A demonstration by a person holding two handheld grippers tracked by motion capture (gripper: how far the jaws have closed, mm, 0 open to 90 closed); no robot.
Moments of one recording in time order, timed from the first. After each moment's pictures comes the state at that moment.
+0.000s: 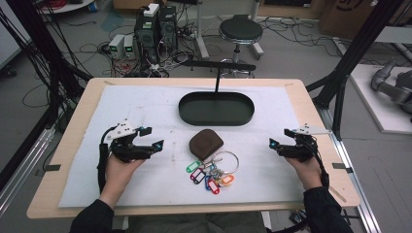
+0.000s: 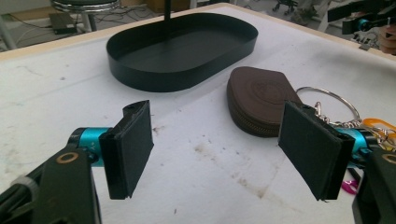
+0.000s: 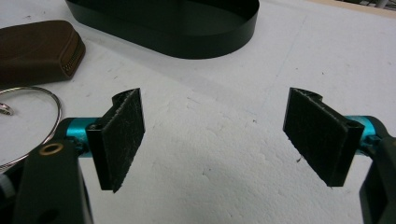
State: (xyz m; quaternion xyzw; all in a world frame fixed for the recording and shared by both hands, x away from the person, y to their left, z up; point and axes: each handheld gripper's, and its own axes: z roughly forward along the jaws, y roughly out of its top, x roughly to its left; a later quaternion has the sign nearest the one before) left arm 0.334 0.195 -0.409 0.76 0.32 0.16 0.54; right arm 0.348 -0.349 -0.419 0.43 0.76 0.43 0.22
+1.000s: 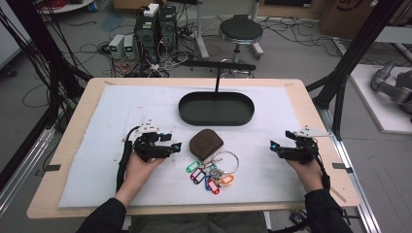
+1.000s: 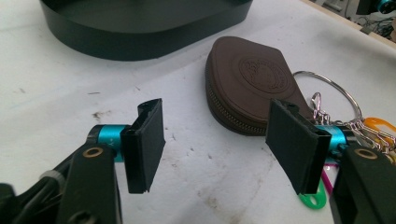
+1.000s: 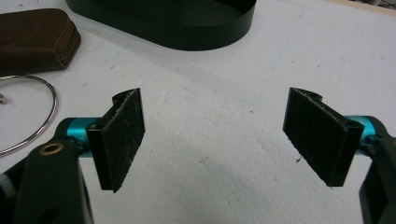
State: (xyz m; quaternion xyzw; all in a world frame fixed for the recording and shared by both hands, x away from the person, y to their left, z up) left arm 0.355 0.145 -0.431 0.78 0.36 0.09 0.50; right arm 0.341 -0.350 -0.421 0.43 0.77 0.42 0.23
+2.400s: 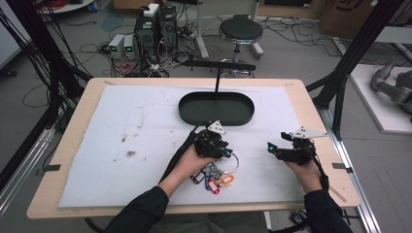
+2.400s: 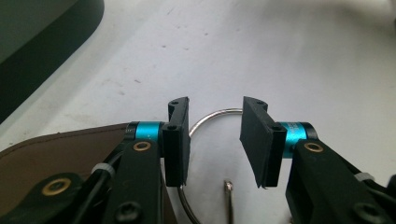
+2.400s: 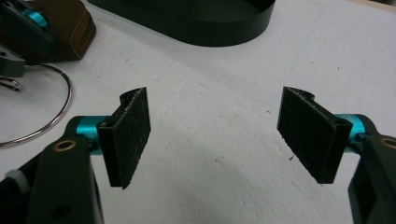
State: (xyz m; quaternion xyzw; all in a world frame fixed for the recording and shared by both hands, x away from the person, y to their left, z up) left arm 0.382 -0.022 -0.425 0.89 0.20 0.03 0.42; right arm 0.341 -0.344 -0.422 0.41 0.78 0.42 0.22
